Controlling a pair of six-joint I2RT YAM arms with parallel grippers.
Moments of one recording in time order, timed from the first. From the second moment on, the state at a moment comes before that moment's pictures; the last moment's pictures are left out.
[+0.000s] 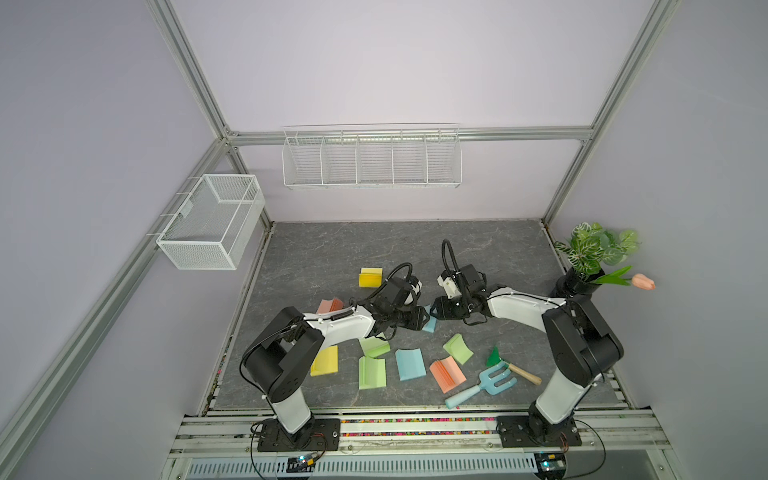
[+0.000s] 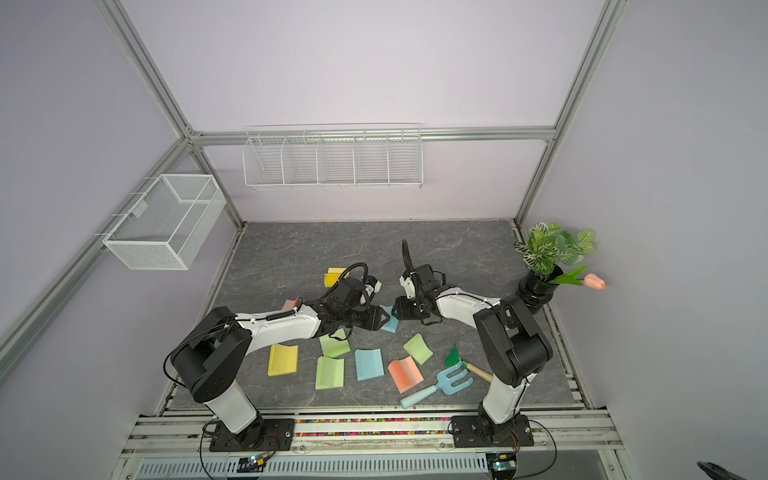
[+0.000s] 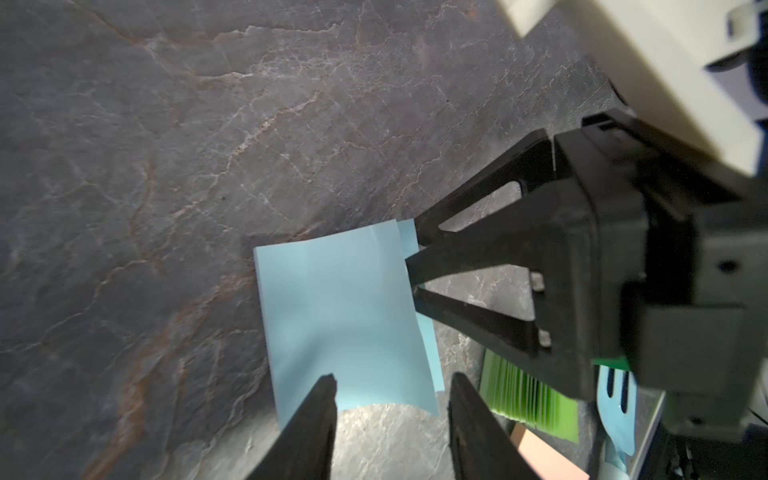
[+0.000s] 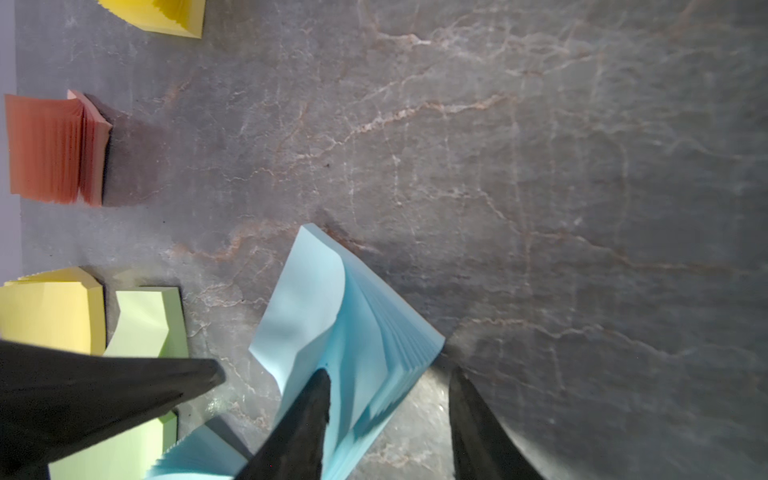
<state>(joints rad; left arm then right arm) -0.81 1.72 0.94 -0.02 0.25 -0.46 0.50 1.75 0.96 -0.26 -0.36 0.39</state>
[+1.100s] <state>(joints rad) -0.84 1.80 1.05 -0.18 0.10 -0.43 0.51 1.75 1.01 -0.39 -0.23 0.30</state>
